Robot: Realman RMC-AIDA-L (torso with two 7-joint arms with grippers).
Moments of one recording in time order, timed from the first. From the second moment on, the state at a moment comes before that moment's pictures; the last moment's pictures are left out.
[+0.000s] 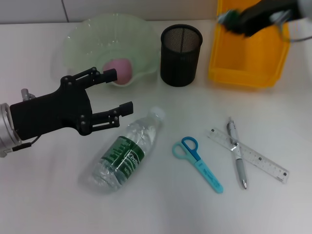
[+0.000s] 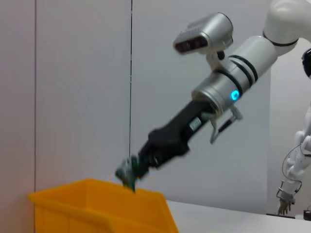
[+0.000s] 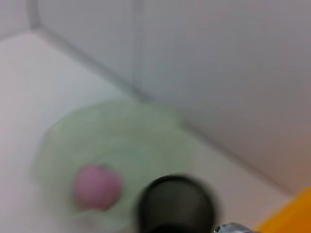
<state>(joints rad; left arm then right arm) -0.33 -2.05 1.04 0.67 1.48 1.61 -1.07 0.65 2.08 -1.11 -1.40 -2.43 -1.34 2.36</state>
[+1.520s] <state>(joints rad) -0.35 -2.07 0.92 0.71 1.45 1.71 -1.16 0.22 2.08 -0.95 -1.11 -1.66 -1.56 1.52</state>
